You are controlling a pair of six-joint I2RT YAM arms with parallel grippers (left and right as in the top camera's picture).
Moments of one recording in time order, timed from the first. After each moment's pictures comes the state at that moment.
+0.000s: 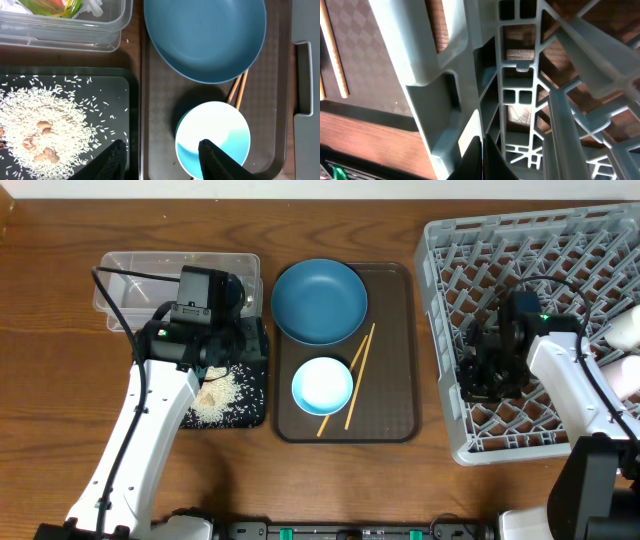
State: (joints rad) left arm -0.17 1.39 1.19 -0.89 0.19 -0.29; right arm 0.00 1.63 1.10 -1.12 -0.27 -0.01
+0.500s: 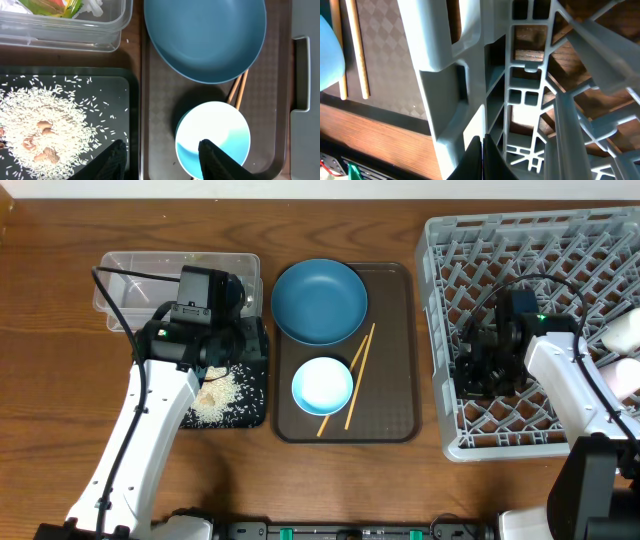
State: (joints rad) left arm -0.17 1.39 1.19 -0.89 0.19 -0.29; right arm 0.00 1.63 1.10 -1.09 -0.34 -0.01
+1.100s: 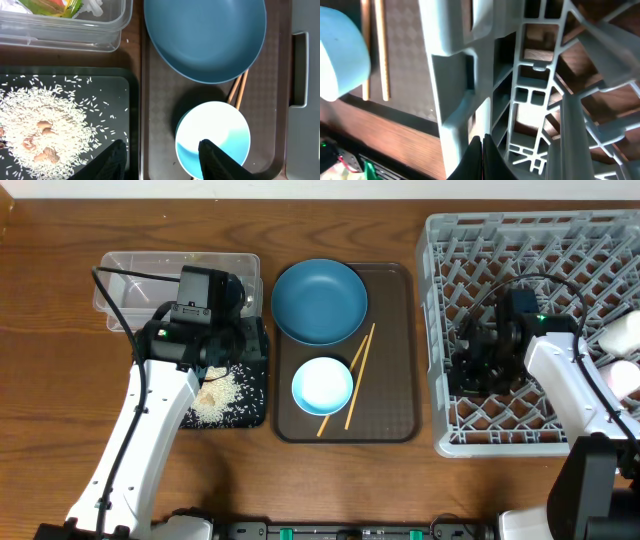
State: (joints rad) left arm -0.17 1.39 1.19 -0.89 0.19 -0.29; right arm 0.00 1.63 1.10 -1.06 -0.42 -0.01
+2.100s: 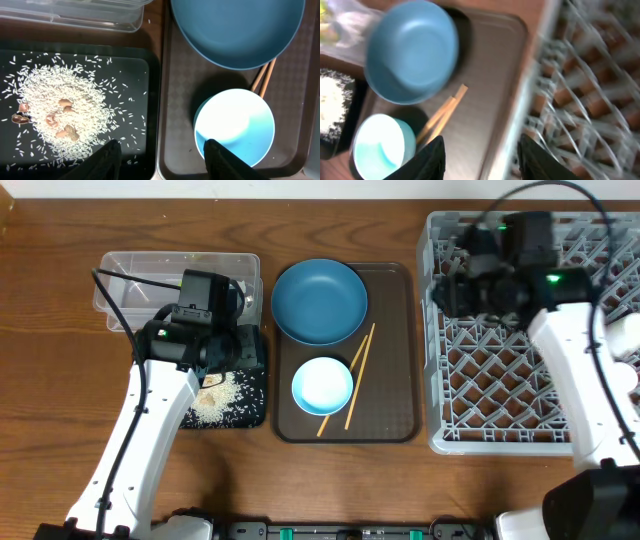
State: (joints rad) left arm -0.17 1.39 1.19 -0.97 0.12 -0.29; right arm 0.13 1.63 1.50 -0.87 -0.32 -0.01
